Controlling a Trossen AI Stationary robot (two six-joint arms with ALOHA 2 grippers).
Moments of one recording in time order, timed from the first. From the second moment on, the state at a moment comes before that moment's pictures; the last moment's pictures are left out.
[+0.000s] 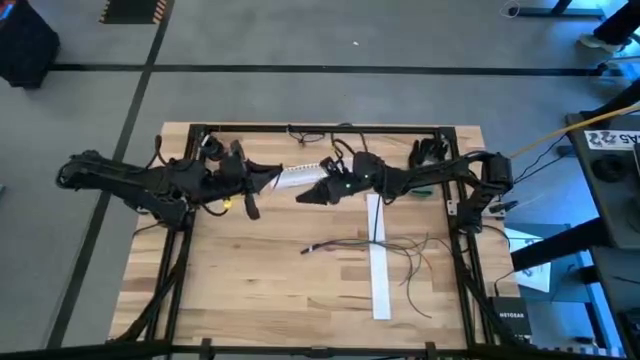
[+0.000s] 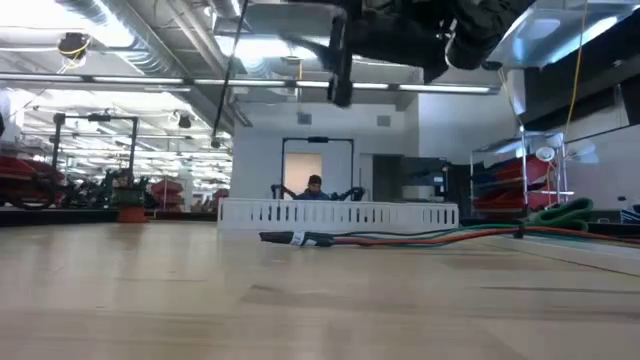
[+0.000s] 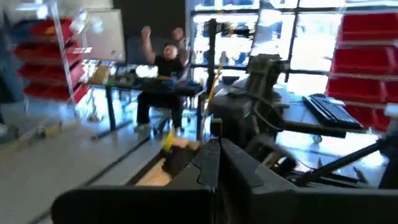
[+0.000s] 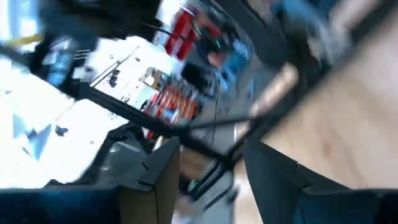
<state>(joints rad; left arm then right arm) -0.21 0.98 0.93 0.13 -0.53 0.08 -0.14 1.74 0.98 0.75 -0.49 1.18</state>
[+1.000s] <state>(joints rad) -0.29 1.11 0.92 0.27 -0.42 0.48 -0.21 2.01 1.24 0.76 -0.59 1.72</state>
